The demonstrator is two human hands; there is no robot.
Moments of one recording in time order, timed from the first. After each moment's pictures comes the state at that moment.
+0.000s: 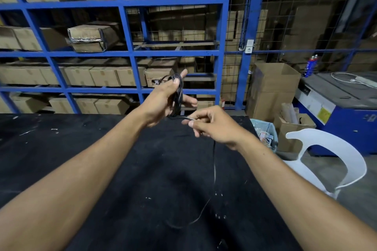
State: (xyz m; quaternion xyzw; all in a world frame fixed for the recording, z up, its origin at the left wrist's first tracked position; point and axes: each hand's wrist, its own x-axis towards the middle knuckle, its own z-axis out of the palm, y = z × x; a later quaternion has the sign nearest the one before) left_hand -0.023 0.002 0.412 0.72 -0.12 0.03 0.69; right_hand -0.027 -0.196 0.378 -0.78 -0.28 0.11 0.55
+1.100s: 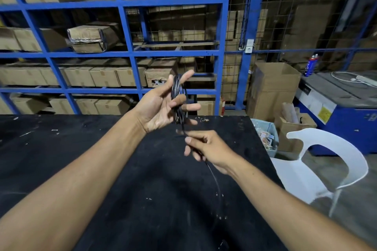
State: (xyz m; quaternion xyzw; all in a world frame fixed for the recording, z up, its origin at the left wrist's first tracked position) left_hand -0.034 0.013 0.412 0.51 -0.18 -0.18 0.82; right_hand -0.038 -0.180 0.313 -0.70 -0.22 0.18 0.65
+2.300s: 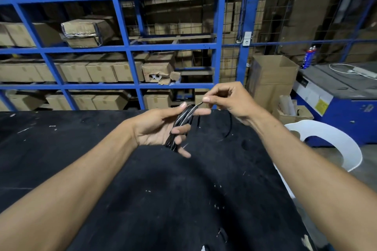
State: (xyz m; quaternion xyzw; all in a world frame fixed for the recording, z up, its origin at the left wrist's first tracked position) left_hand -0.062 0.009 0.381 0.54 -0.14 -0.41 0.72; right_hand 0.017 -0.235 0.385 -0.70 -0.31 0.02 0.64
